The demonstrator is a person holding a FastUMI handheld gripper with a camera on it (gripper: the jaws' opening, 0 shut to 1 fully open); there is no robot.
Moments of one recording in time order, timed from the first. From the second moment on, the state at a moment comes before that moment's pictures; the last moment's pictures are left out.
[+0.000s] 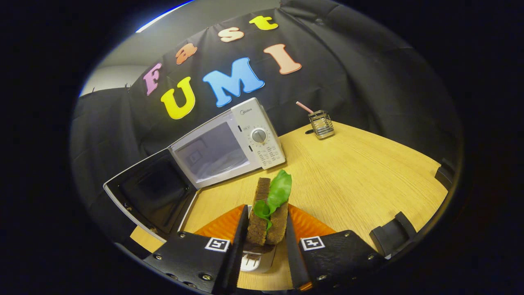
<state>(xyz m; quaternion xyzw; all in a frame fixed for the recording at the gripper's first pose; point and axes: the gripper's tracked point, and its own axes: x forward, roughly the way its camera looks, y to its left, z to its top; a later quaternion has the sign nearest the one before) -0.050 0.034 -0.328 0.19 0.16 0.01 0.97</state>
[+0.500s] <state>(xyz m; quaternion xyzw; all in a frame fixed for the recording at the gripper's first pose) -0.044 0.046 -0.281 0.20 0.11 0.04 0.97</state>
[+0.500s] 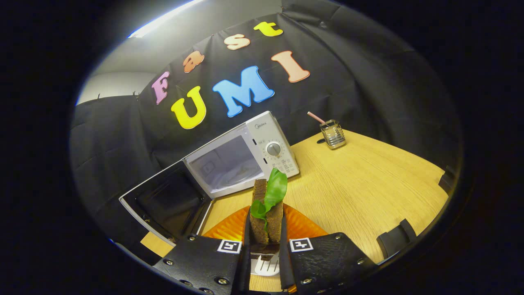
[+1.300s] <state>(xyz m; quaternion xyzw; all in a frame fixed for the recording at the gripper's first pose) 0.113 0.144 -0.242 0.46 0.01 0.04 0.89</state>
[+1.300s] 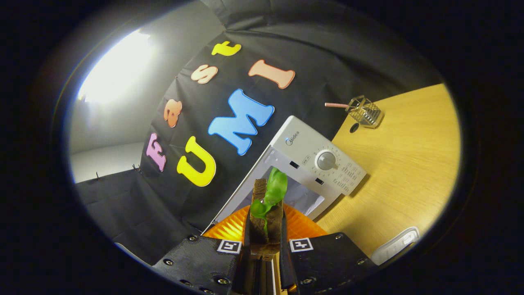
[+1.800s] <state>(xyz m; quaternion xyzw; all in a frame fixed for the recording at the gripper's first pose) 0.209 0.177 -0.274 0.58 0.00 -0.02 0.81</state>
